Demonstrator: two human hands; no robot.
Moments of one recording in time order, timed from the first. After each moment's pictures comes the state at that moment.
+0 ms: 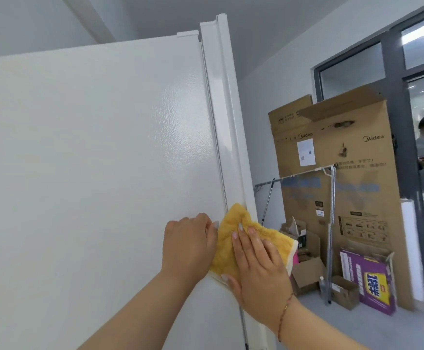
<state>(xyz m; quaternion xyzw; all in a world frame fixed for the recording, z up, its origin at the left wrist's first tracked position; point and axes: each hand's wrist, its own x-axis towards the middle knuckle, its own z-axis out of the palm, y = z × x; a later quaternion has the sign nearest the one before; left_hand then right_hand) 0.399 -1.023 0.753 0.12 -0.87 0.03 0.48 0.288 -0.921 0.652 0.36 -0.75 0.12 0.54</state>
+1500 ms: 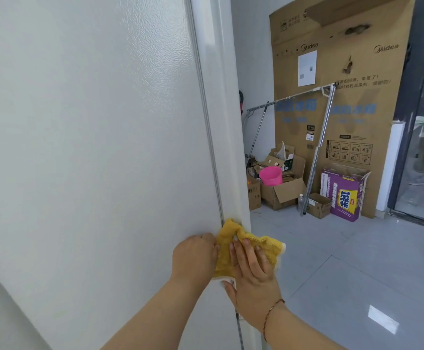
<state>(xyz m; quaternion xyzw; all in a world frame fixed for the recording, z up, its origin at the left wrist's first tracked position) 0.395 -1.011 0.543 0.20 -0.96 0.03 0.21 0.316 -0.898 0.431 0.38 -0.82 0.12 0.40</state>
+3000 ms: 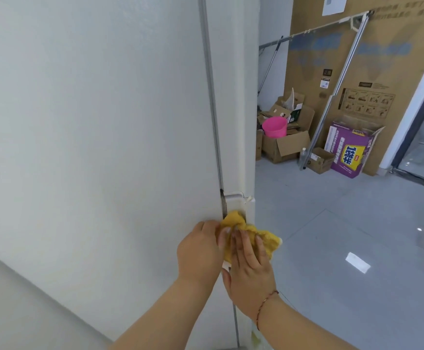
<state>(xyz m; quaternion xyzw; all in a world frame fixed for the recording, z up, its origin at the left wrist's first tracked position) 0.391 -0.986 0.448 0.29 -0.91 -0.19 0.25 0.328 -0.892 0.343 0.40 -0.85 0.05 0.33</state>
